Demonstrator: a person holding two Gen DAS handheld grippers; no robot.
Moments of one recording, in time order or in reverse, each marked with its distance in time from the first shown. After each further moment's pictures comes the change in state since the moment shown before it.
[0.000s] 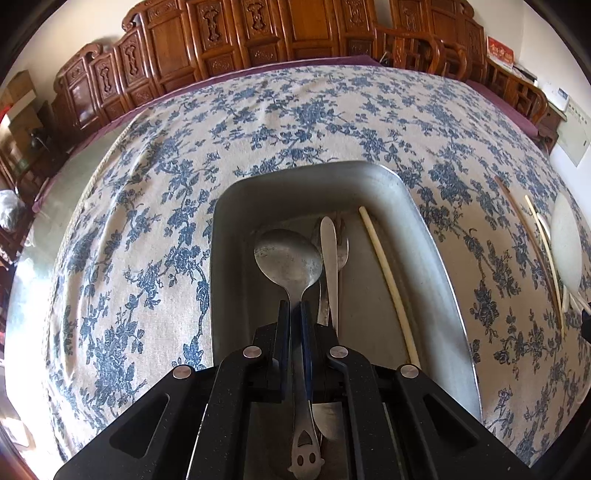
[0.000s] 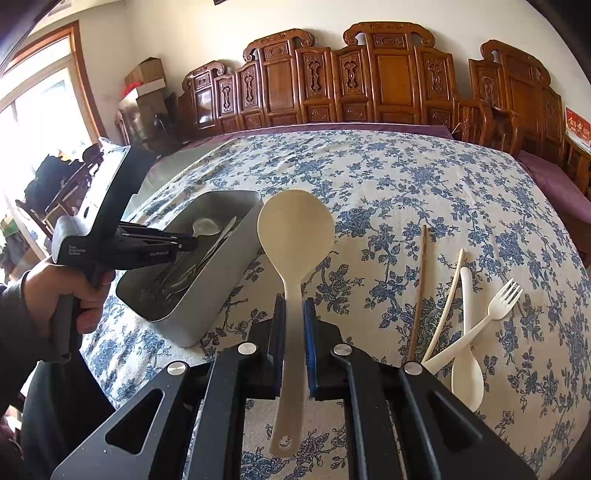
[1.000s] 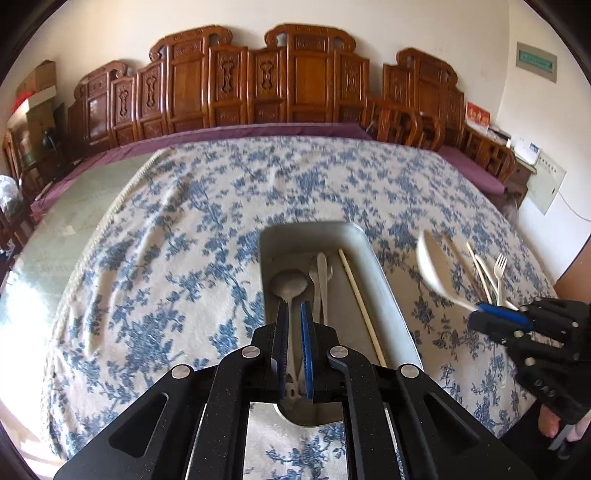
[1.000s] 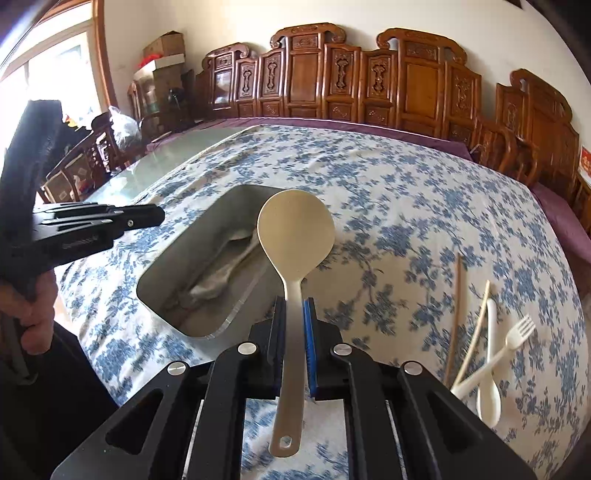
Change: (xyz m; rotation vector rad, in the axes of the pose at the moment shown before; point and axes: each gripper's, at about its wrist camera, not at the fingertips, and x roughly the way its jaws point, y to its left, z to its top) left arm -0.105 0.036 -0.046 -0.086 -0.268 -0.107; right arm 0.021 0.072 0.024 -0.142 0.047 -0.032
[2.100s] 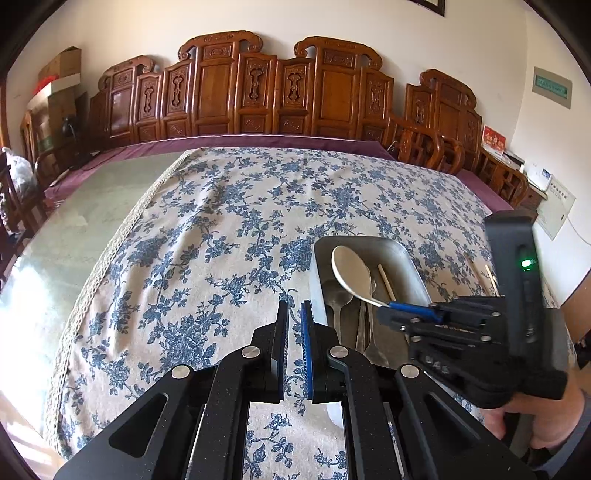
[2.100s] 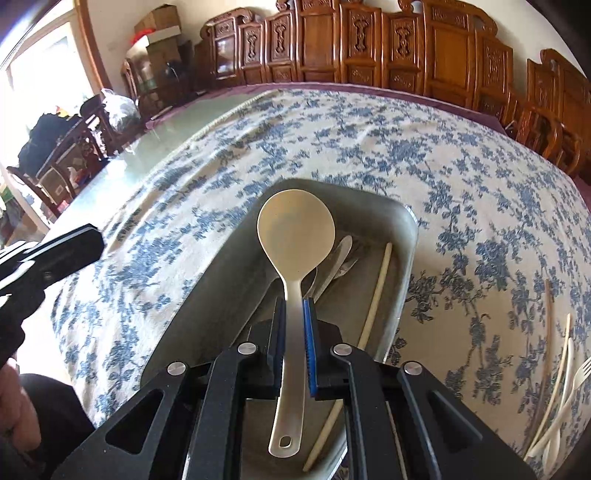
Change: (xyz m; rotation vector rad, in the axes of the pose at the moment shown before) left arm -0.005 0.049 -0.006 -0.077 -0.038 0.022; right arm 0.115 0.053 0.052 0.051 0.156 0.035
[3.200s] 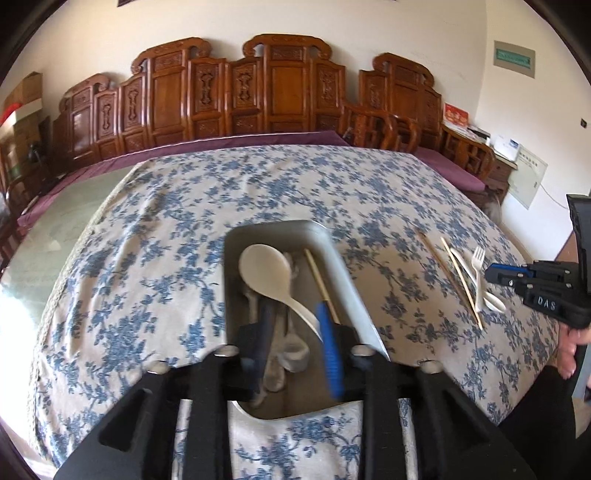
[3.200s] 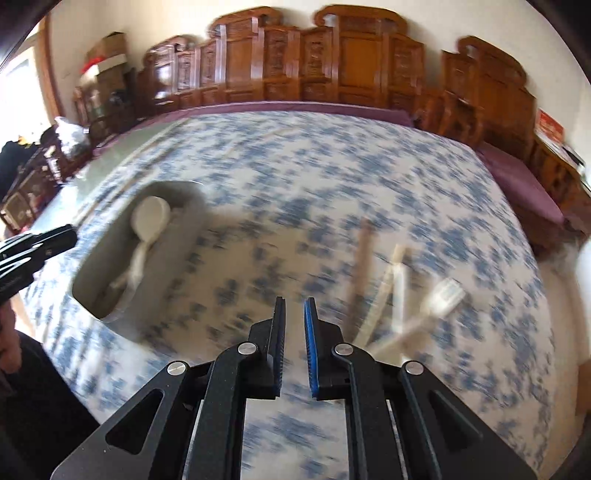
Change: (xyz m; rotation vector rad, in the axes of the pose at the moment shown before) left arm 0.003 -0.077 -0.015 0.127 0.006 -0.095; right arm -0.135 -0.162 -0.093 0.124 -0.069 -0.217
